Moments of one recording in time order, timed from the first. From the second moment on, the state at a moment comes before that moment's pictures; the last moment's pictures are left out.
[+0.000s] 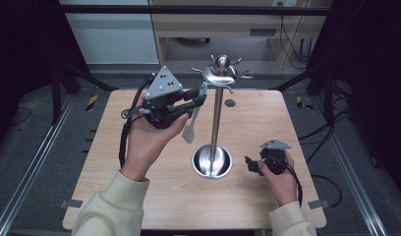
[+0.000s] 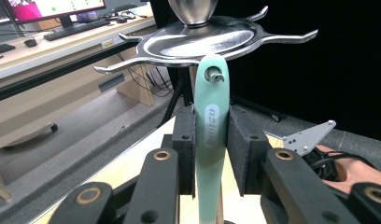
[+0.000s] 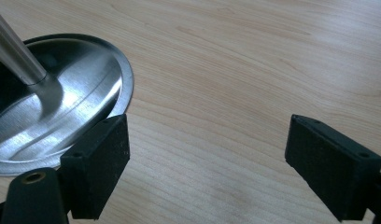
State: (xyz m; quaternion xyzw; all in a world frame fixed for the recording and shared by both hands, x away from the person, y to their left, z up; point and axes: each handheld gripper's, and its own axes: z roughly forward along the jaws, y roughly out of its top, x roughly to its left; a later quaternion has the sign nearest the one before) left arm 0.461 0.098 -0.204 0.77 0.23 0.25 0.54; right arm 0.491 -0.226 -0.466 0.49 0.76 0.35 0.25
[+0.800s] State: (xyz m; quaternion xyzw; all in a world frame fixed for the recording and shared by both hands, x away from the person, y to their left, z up) left arm 0.434 0.151 -0.235 0.77 0.27 0.28 0.51; right arm 0.491 -0.226 -0.467 0.49 0.76 0.34 0.26
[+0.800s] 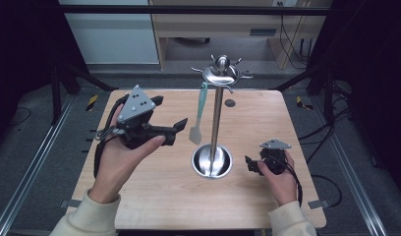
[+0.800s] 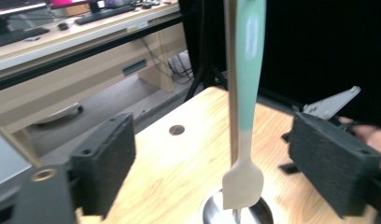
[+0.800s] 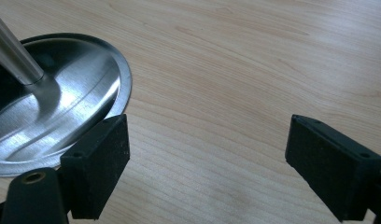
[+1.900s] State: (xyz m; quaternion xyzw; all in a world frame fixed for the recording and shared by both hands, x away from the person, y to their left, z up) left arm 0.442 0.256 -0.414 0.80 0.39 0.29 0.36; right arm 0.486 -0.228 -0.460 0.50 0.74 0.36 0.28
